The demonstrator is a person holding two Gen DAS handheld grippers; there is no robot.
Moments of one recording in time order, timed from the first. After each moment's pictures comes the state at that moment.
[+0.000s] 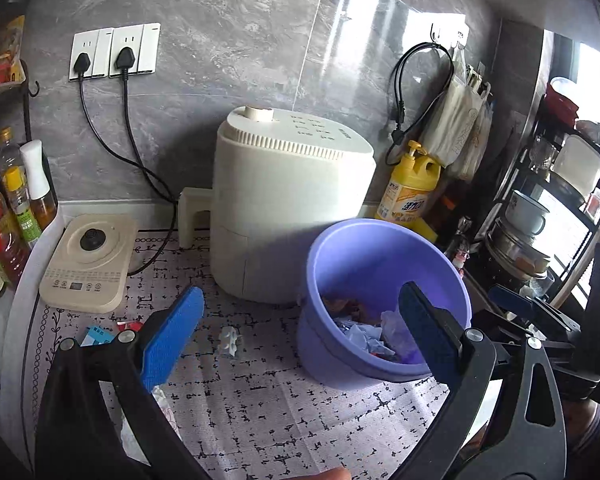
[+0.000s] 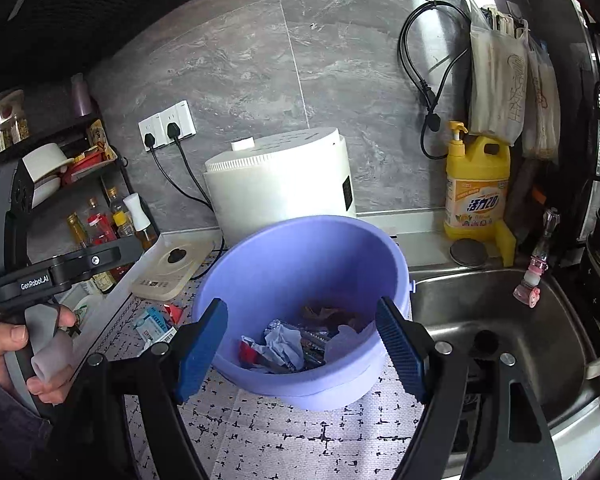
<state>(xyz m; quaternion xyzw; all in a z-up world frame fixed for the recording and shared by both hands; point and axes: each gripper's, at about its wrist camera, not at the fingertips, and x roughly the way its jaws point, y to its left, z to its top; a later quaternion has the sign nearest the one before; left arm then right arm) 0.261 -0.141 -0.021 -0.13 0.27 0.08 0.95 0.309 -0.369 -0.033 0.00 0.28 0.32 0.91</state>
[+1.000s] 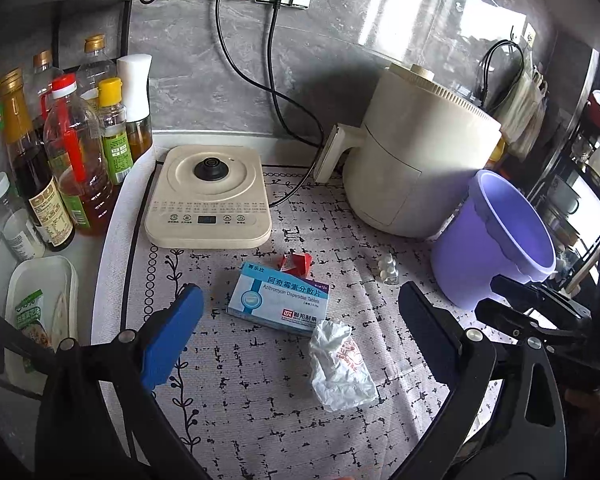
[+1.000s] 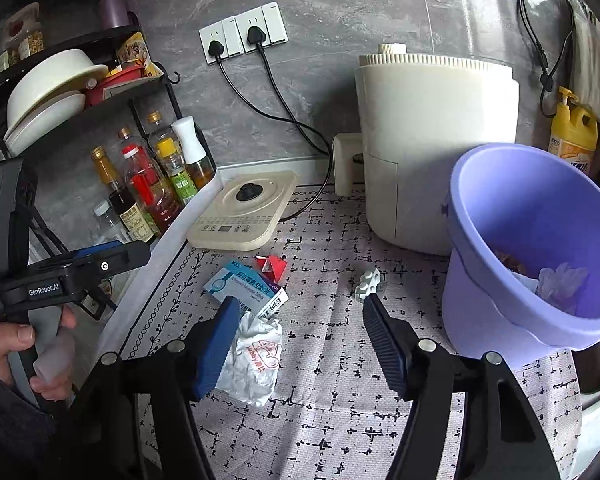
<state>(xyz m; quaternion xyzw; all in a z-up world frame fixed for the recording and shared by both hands) 0.165 0.042 -0.087 -0.16 0.35 0.10 0.92 0.237 -0.164 -0.094 -0.04 0.37 0.34 0.86</state>
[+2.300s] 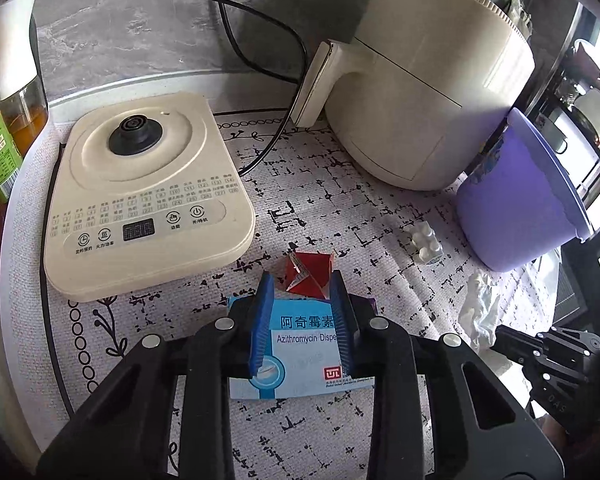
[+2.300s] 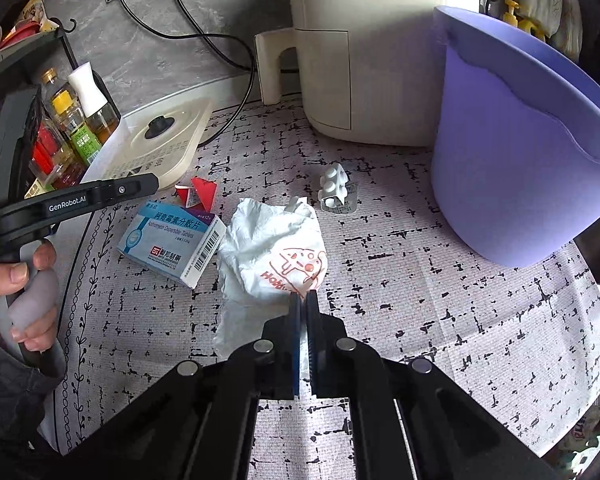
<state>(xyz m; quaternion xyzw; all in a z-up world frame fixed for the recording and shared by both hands) 0.283 0.088 -0.175 -0.13 0.43 -0.04 0.89 0.248 -0.135 -0.179 -0.04 0.46 0.17 0.87</state>
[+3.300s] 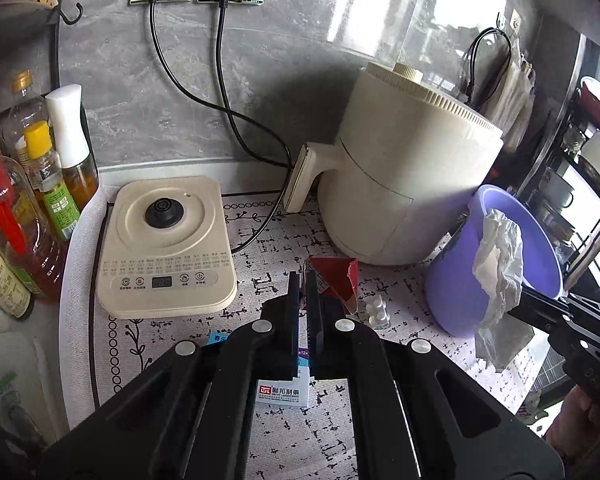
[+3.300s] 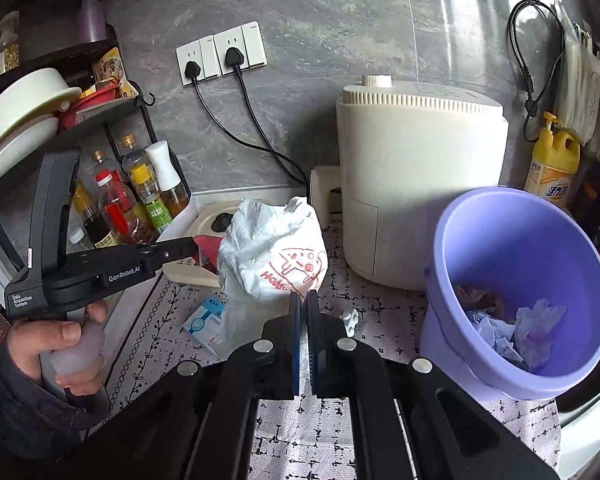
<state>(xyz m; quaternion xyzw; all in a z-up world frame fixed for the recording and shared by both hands) 0.249 0.043 -0.067 -0.13 0.34 0.05 0.93 0.262 -0.156 -0.059 -0.04 0.33 0.30 0.89</state>
